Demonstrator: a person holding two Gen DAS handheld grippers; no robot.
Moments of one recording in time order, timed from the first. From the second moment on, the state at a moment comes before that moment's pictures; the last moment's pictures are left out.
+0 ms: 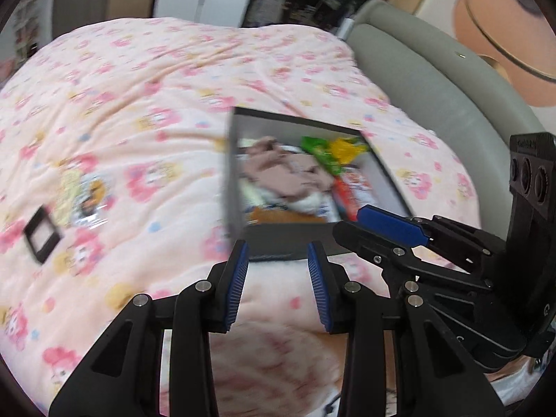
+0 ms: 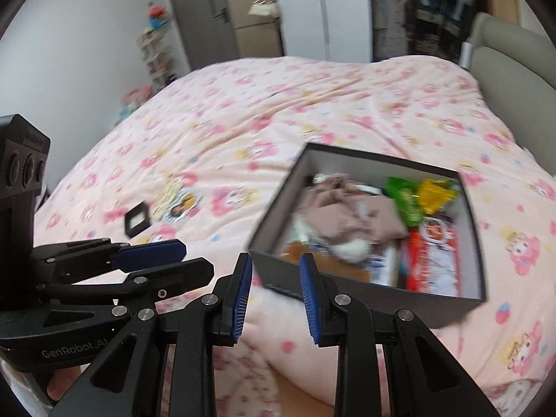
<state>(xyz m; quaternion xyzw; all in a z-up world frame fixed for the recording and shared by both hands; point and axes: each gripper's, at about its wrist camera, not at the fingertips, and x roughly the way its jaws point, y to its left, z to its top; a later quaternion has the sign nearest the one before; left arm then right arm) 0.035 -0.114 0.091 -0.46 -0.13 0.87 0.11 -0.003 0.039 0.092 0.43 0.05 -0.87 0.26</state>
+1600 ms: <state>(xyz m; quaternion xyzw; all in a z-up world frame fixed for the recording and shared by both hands) 0.041 -0.385 -0.051 -0.43 -0.44 0.78 -0.12 -0.083 -0.253 -0.019 0.58 0.09 -0.67 0.46</state>
